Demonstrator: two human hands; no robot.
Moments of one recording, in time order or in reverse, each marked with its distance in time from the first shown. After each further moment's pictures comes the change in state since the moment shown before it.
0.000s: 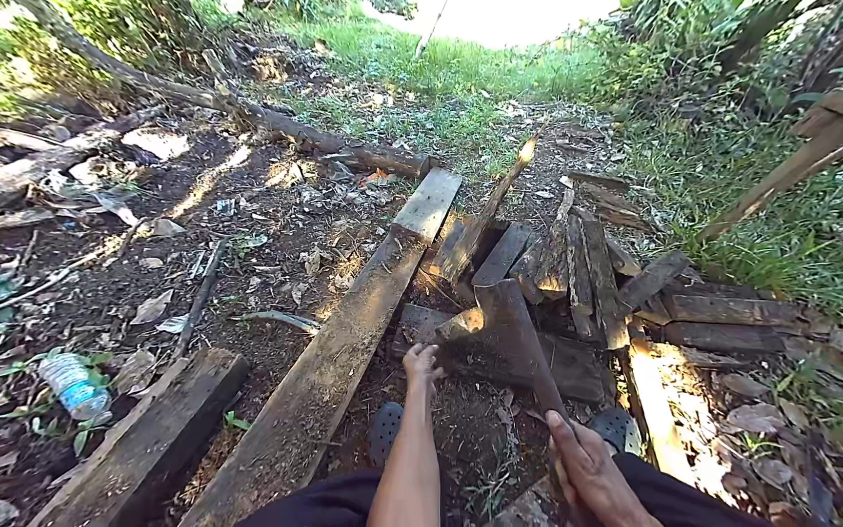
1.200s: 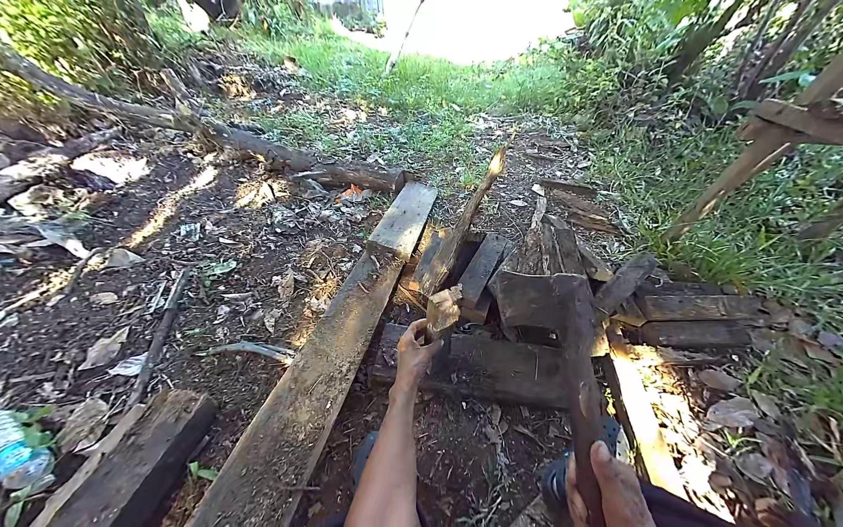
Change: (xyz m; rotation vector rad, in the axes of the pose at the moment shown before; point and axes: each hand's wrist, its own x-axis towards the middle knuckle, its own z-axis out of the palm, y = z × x) left_hand 0.027 0.053 0.033 0.408 -0.335 0.723; right_hand -0.025 -0.002 -0.019 0.493 0.028 -0.141
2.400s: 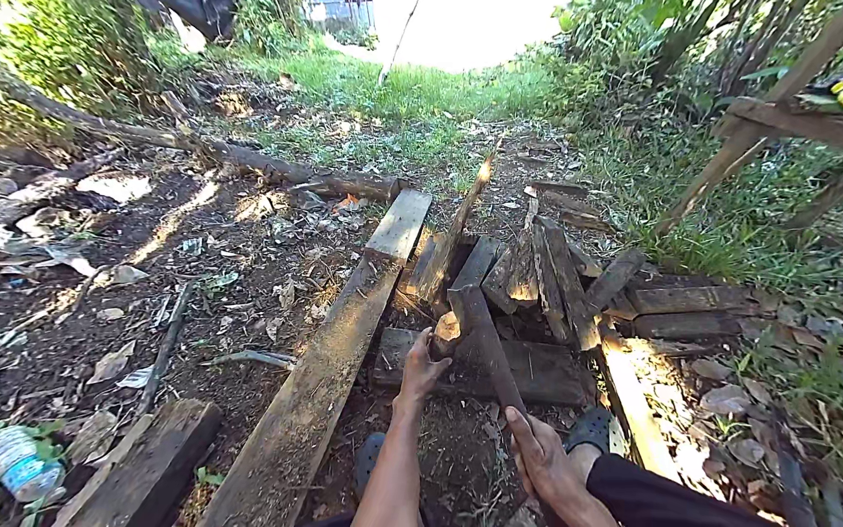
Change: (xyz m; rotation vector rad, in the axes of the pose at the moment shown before) left_hand -0.028 0.000 0.012 0.312 -0.121 0.113; right_hand 0.047 0.029 0.038 -0.472 0.029 0.106
